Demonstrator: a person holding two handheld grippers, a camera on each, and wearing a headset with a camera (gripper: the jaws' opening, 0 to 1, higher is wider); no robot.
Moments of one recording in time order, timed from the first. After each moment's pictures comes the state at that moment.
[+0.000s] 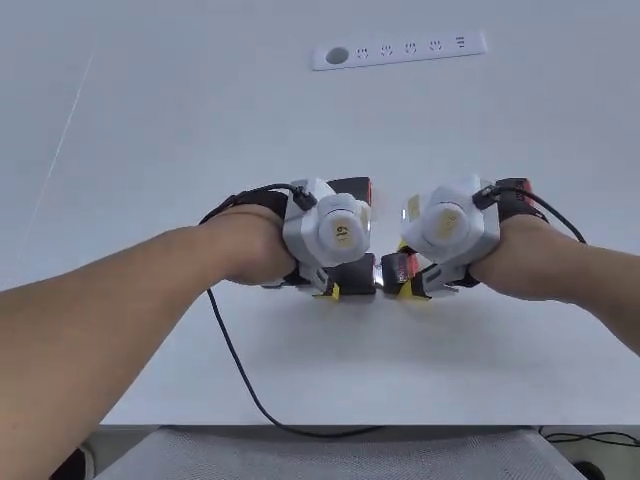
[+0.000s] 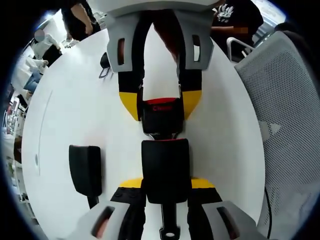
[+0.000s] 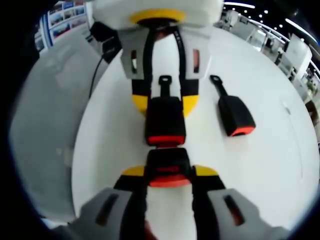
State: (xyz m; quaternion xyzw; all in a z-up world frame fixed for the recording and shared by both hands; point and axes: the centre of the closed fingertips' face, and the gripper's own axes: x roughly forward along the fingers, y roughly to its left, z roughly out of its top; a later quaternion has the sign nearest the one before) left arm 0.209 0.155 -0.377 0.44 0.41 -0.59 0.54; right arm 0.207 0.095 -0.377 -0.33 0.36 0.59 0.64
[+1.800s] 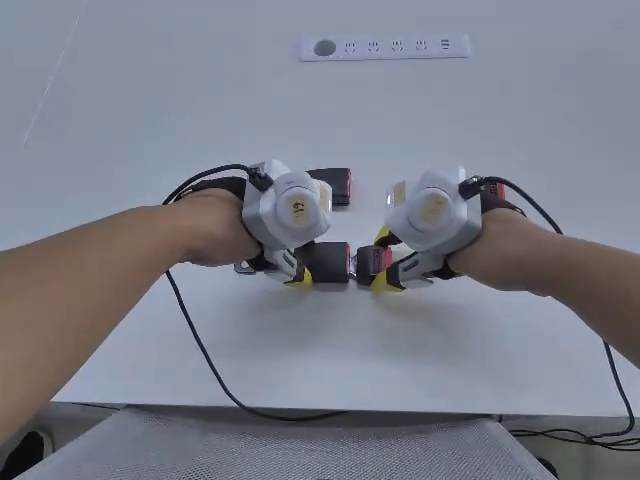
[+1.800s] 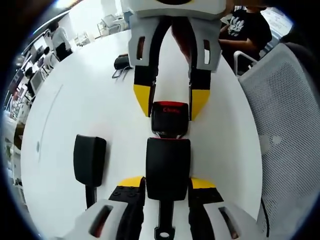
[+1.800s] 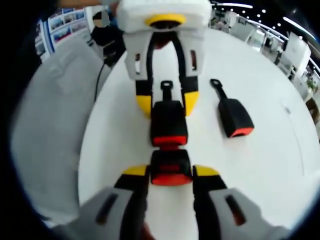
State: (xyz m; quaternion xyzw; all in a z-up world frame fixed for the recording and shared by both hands) left arm 0.212 0.156 -0.362 0.38 0.40 -0.58 0.60; right arm 0.203 0.093 -0.357 -0.31 0.35 0.60 0.65
